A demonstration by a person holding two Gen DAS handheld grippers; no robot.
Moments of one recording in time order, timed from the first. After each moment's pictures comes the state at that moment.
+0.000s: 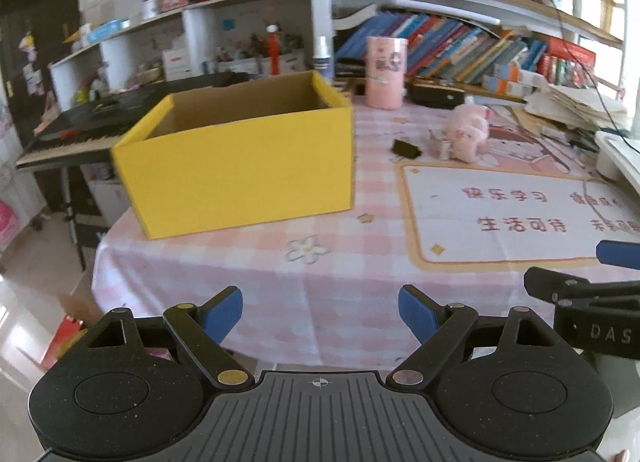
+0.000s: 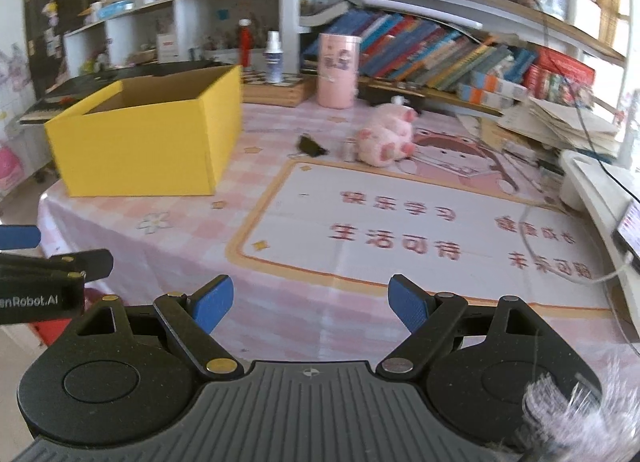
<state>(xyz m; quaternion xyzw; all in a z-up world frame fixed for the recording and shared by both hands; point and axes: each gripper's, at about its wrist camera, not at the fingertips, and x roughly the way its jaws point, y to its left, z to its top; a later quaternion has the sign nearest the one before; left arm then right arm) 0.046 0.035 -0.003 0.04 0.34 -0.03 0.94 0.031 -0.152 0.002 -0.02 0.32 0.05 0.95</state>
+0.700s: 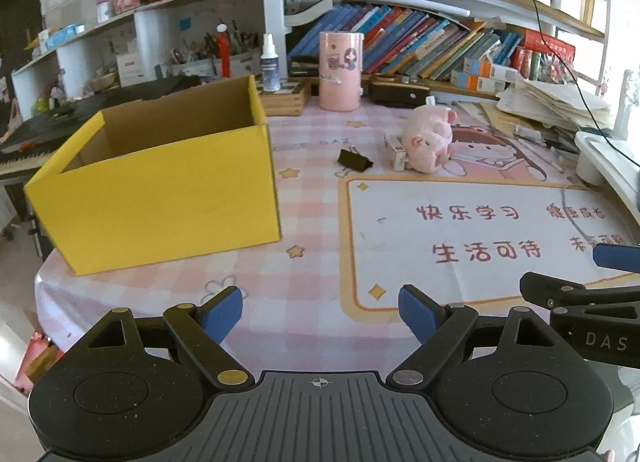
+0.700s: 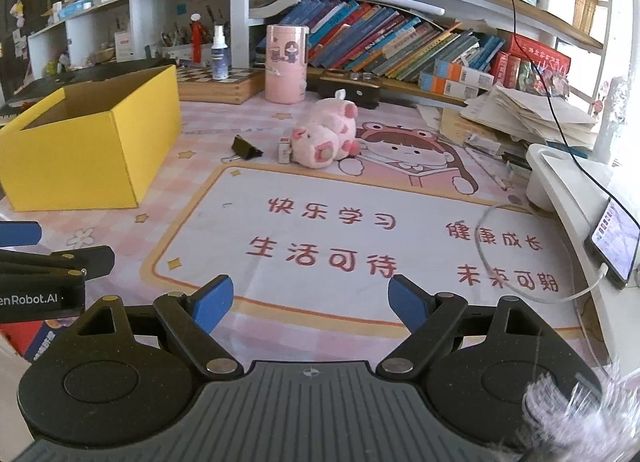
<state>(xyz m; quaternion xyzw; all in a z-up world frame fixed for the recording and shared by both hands) 0.095 -0.018 -0.009 0.04 0.34 -0.07 0.94 0.070 -0.203 0.000 -0.03 0.33 0.02 0.94</state>
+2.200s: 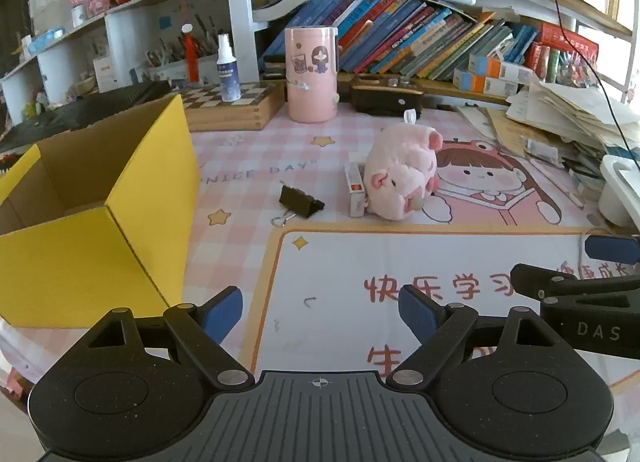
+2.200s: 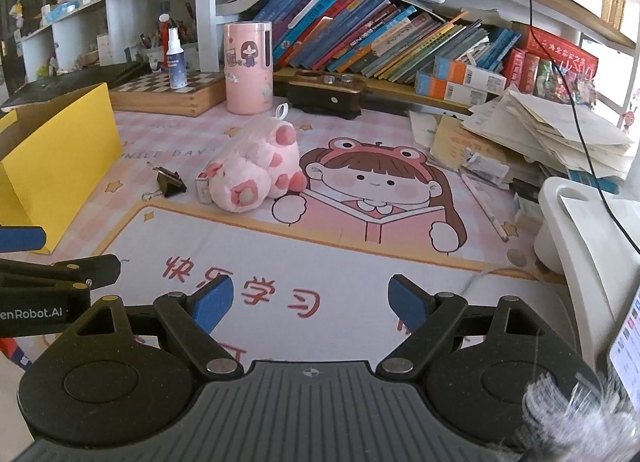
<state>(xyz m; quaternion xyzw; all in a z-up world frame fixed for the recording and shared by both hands) 0.186 -0.113 -0.013 0.04 0.36 -0.04 0.93 0.185 -0.296 -0.003 -0.03 0.34 0.06 0.94</state>
